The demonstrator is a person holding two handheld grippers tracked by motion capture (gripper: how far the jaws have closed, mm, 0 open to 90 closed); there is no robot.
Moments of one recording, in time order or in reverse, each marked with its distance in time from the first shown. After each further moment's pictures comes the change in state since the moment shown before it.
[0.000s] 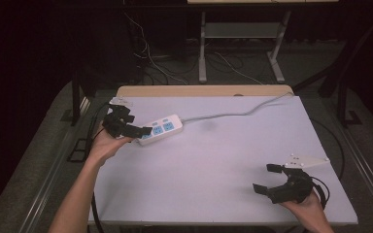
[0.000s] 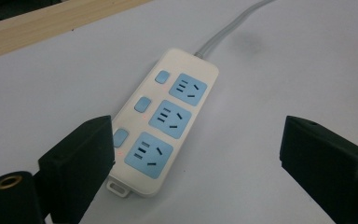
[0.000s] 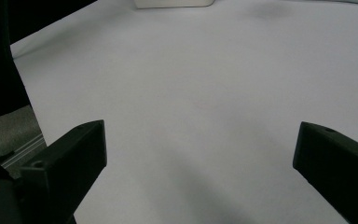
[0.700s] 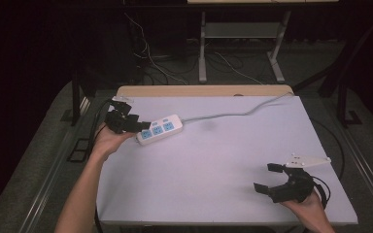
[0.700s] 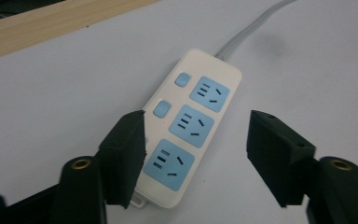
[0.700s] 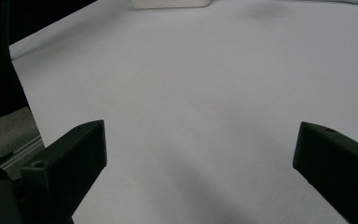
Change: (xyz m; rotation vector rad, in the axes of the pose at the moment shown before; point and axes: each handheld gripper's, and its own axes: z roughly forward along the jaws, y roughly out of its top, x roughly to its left) left arm 0.013 0.004 0.014 0.008 0.040 -0.025; right arm -0.002 0.000 -0.001 0.000 -0.003 0.004
